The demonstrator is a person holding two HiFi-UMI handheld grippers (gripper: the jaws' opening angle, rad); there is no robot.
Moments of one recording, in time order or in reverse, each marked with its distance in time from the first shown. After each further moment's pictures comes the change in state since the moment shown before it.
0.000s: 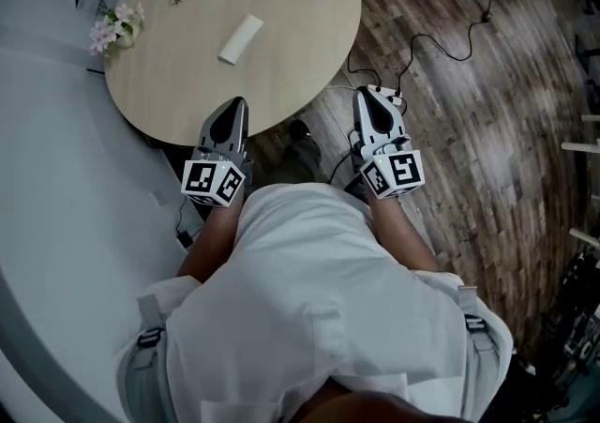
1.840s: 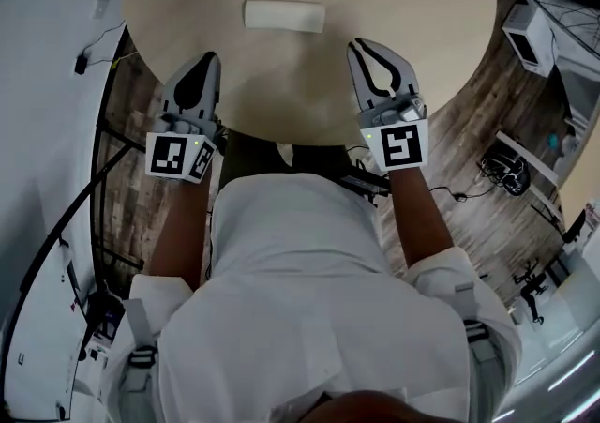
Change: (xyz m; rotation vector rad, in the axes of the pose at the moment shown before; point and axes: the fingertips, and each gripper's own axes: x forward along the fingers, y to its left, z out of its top) left arm 0.086 0.172 -0.064 -0.144 -0.025 1.008; right arm 0.389 0.023 -0.127 -0.561 0.412 1.209
